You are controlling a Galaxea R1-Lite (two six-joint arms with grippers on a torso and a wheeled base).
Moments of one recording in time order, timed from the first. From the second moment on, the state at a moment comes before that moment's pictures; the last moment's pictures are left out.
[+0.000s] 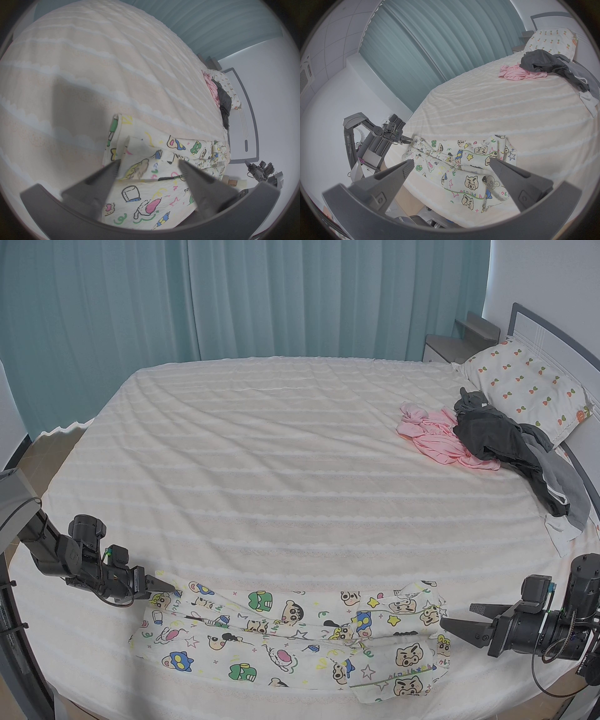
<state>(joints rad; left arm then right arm) 0.20 2.15 -0.88 -0.18 -0.67 -0.04 0.43 1.44 -0.05 -0.98 0.22 0.39</state>
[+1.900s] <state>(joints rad) 0.35 2.03 -0.57 -0.57 -0.84 0.17 0.43 1.44 -0.05 -0.98 0.22 0.39</state>
